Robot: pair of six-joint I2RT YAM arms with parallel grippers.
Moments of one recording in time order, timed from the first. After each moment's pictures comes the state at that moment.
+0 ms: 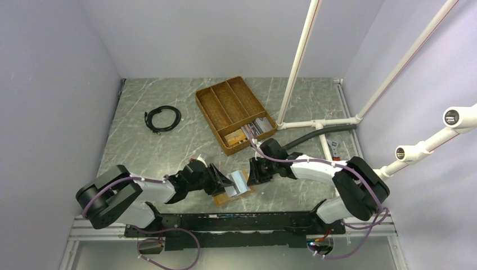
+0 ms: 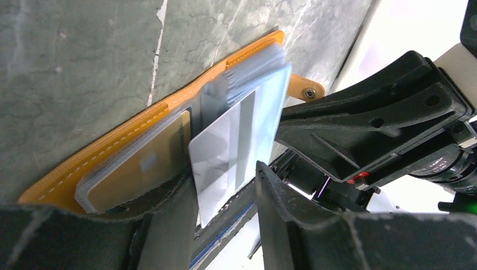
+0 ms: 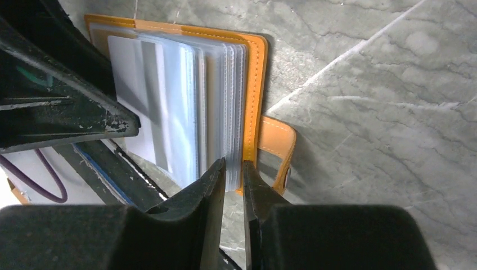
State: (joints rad) left arm -0.84 1.38 0.22 0.56 0.21 -1.46; right arm 0.72 1.42 0.59 -0.13 -0.40 0.49
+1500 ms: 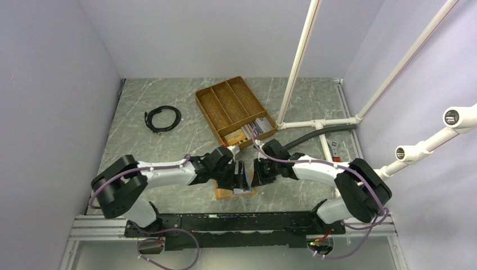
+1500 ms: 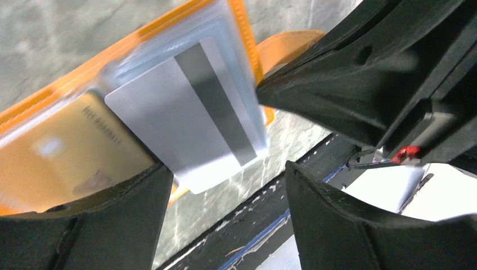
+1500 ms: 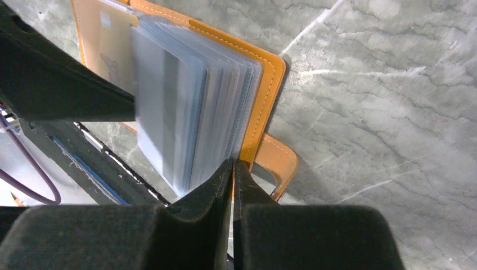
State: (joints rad) left arm -0.96 1.47 0.69 -0.09 0.21 -0.89; right arm 0.70 1.40 0.57 -0.17 -0.37 0.50
